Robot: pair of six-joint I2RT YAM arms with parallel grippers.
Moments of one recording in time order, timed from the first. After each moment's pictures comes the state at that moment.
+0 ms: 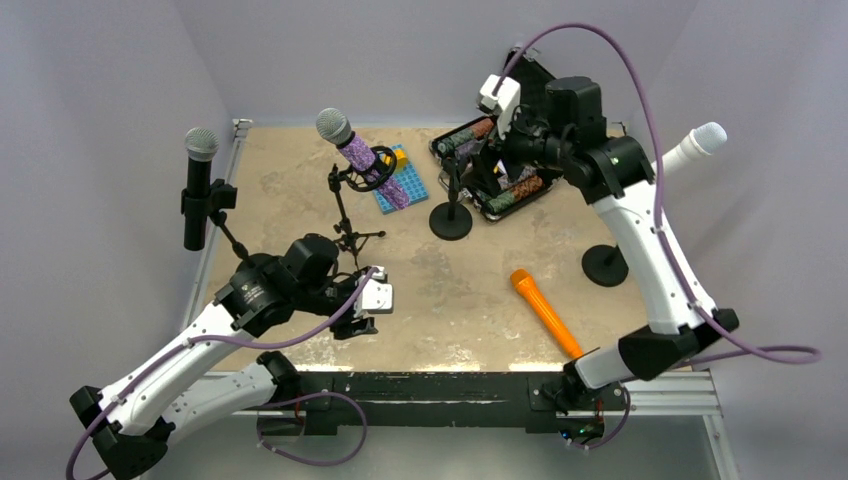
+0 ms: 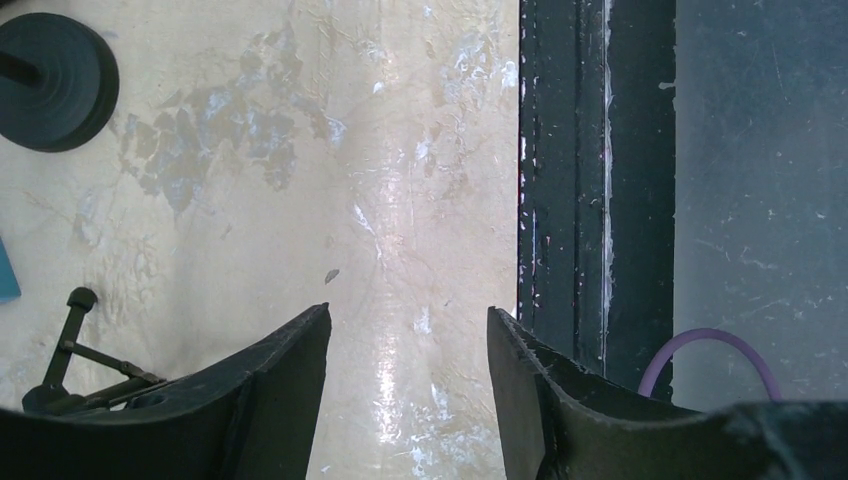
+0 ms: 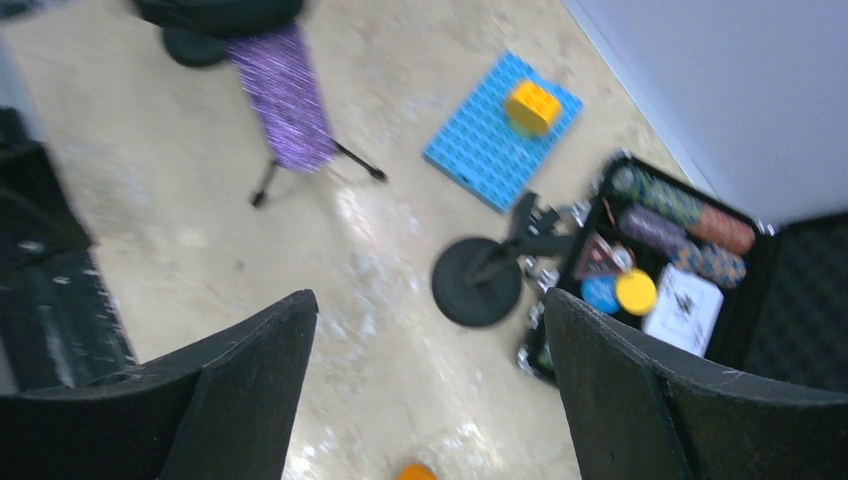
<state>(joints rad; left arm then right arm) -0.77 0.82 0.90 -0.89 0.52 0.58 0.44 1.47 1.87 -0.90 -0.49 -0.35</state>
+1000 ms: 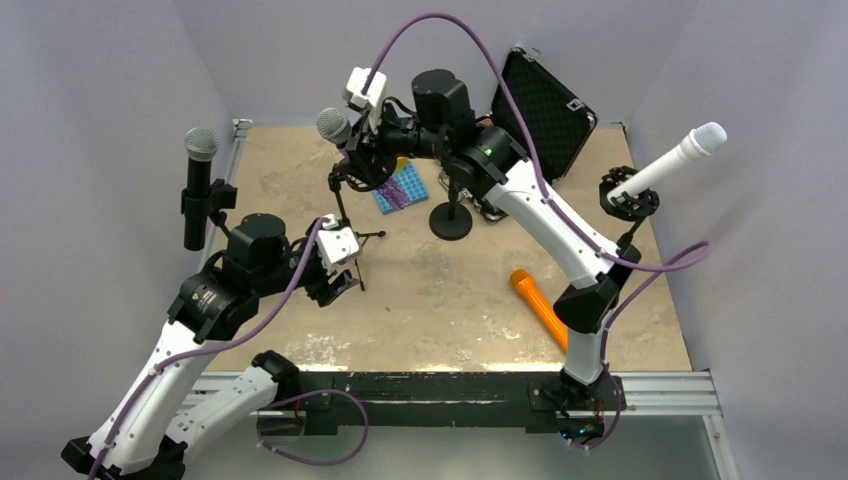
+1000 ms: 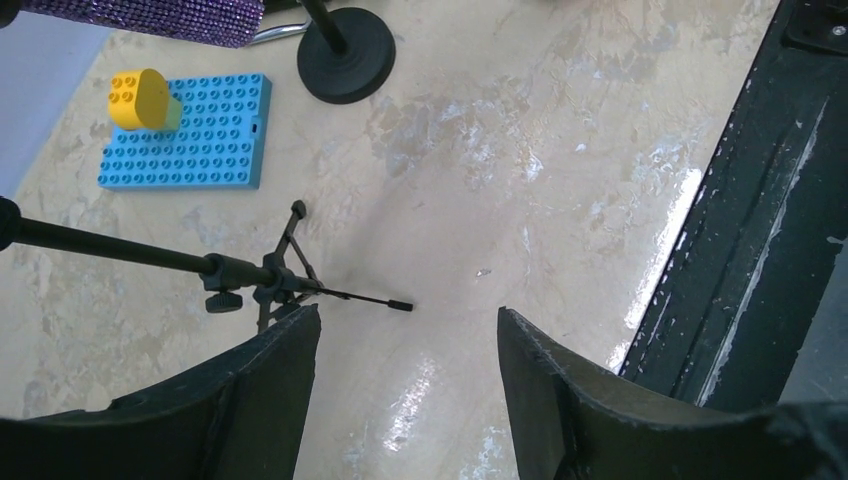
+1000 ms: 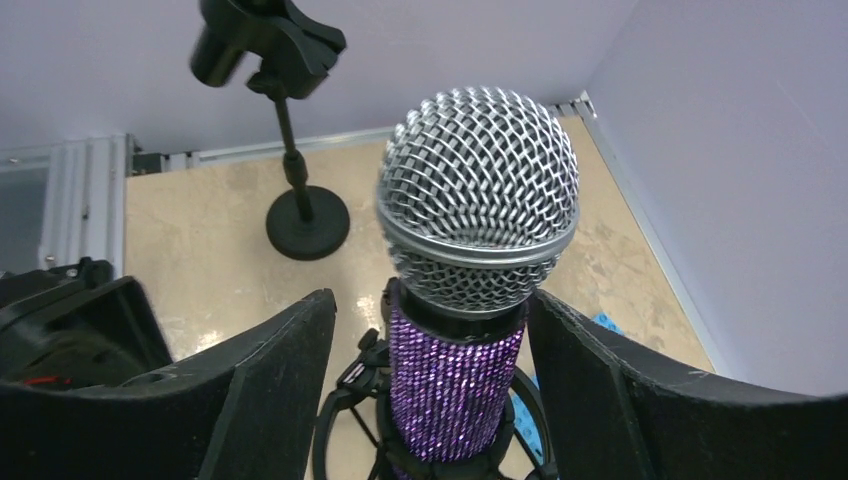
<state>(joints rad) -0.54 0.75 1.07 -0.87 0.36 0.44 0.84 1.89 2.25 -0.57 -0.40 -0.23</state>
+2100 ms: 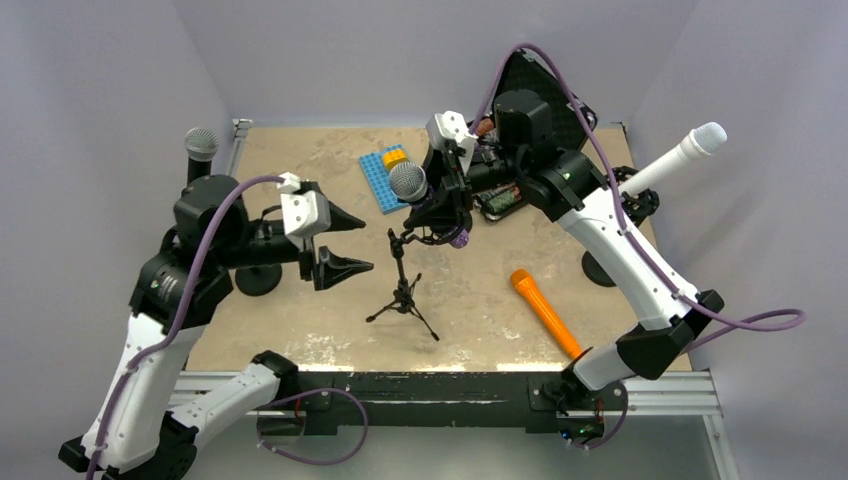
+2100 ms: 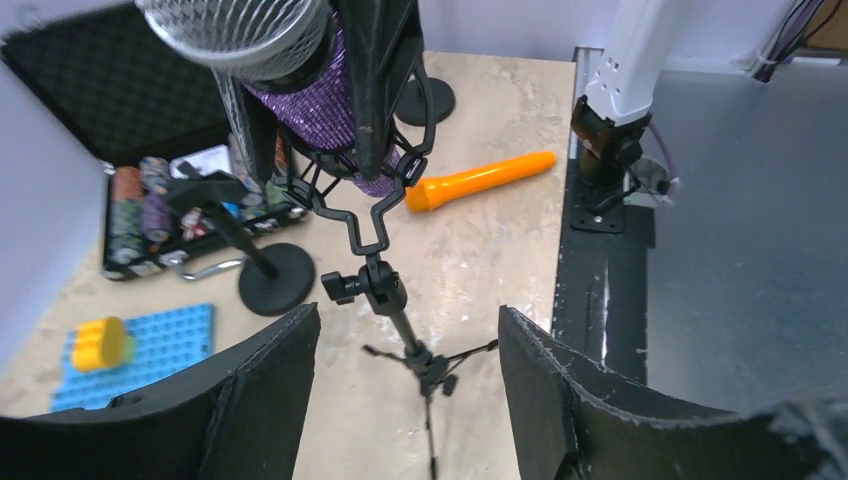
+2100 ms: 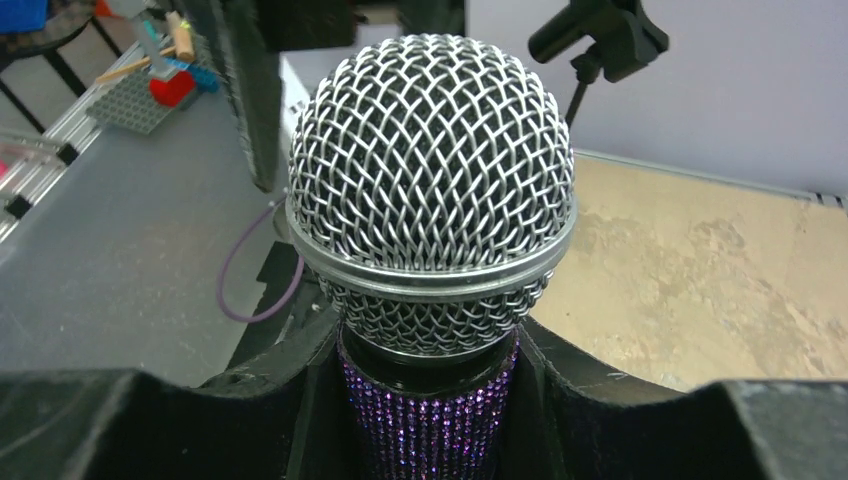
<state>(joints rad) -0.47 0.89 1.49 -0.87 0.80 0.33 0.67 1.49 1.79 -0.60 -1.06 -0.28</state>
